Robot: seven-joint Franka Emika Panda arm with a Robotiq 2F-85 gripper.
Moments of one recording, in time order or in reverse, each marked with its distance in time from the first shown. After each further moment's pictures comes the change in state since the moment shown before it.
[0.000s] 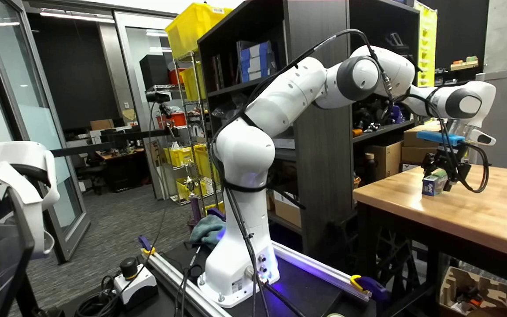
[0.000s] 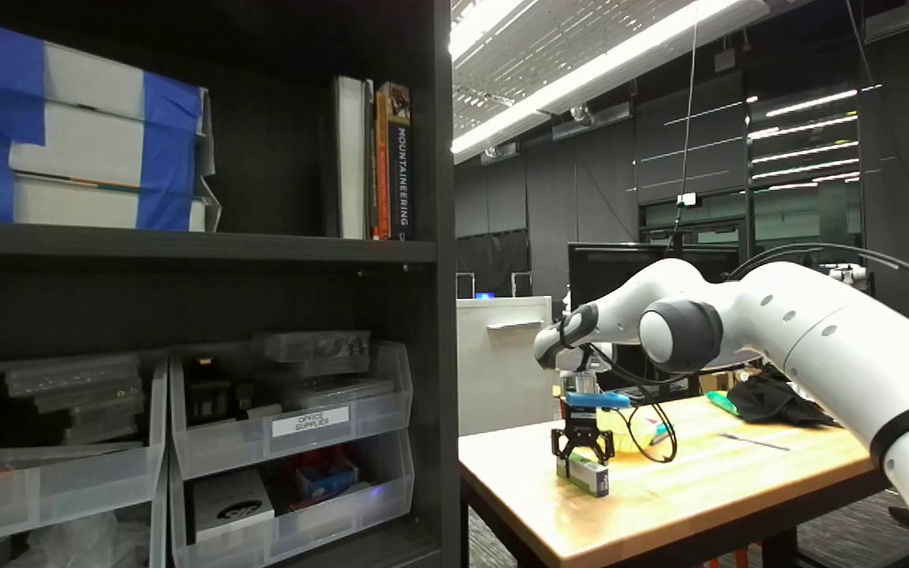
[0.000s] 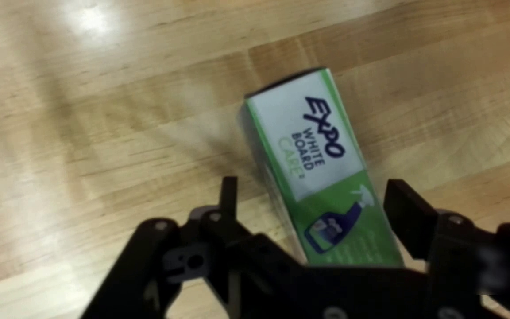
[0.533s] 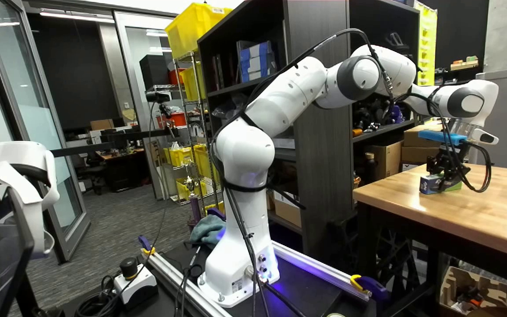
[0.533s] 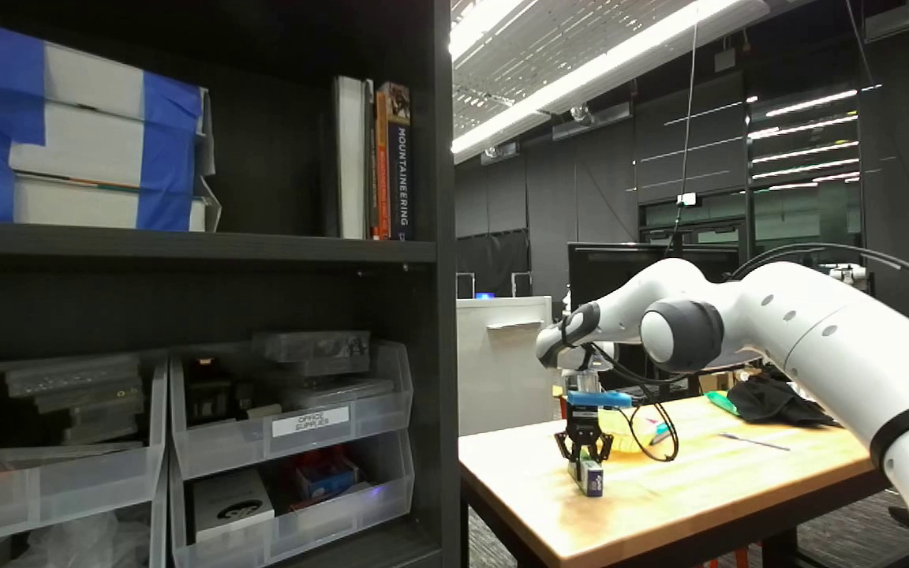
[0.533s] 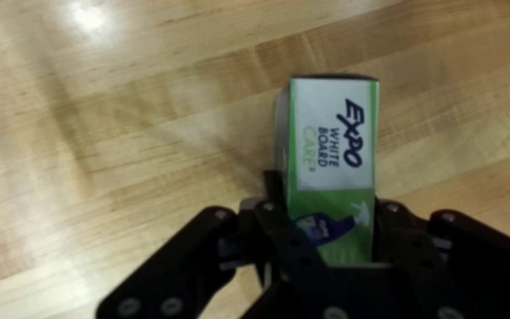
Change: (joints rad) arm -0.007 0.000 0.000 0.006 0.000 0.000 0.000
